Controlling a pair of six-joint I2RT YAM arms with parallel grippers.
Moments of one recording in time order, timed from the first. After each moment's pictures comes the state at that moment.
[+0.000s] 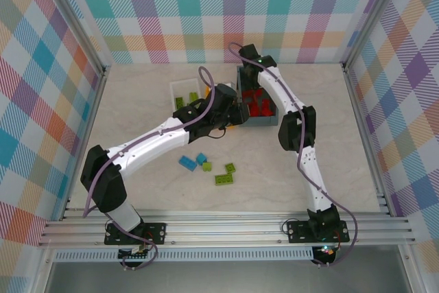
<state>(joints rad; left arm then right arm) -0.84 1.65 1.45 -0.45 -0.10 -0.81 0.41 2.57 2.59 -1.13 0.40 0.26</state>
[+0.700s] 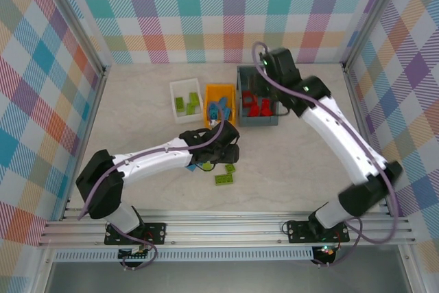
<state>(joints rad) -0.96 1.61 1.17 -0.61 -0.13 -0.79 0.61 1.45 1.64 -0.88 0.25 0.30</state>
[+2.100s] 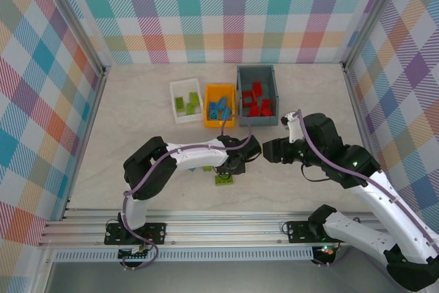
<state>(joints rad) -1.04 1.97 1.36 -0.79 -0.24 -1.05 0.66 0.84 1.08 -0.93 -0.14 0.40</state>
